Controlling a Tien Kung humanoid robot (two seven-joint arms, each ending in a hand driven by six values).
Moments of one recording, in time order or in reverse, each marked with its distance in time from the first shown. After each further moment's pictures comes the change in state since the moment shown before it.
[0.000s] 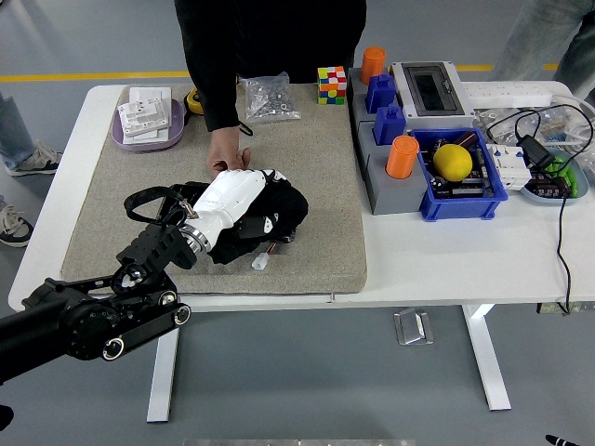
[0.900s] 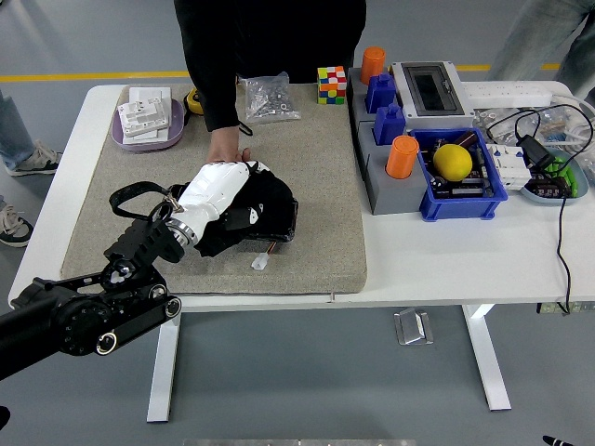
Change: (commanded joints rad) left arm 0.027 0.031 -0.072 0.042 0.021 0.008 -0.007; right arm -0.001 0.009 0.004 0.000 -0.001 -0.003 -0.004
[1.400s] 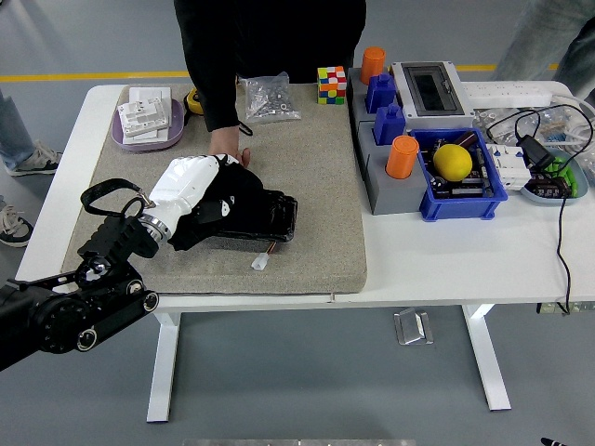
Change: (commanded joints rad) left arm 0.024 0.048 -0.047 0.020 0.024 0.004 -0.002; right arm -0.005 0.006 0.004 -0.002 0.000 0.001 -0.002
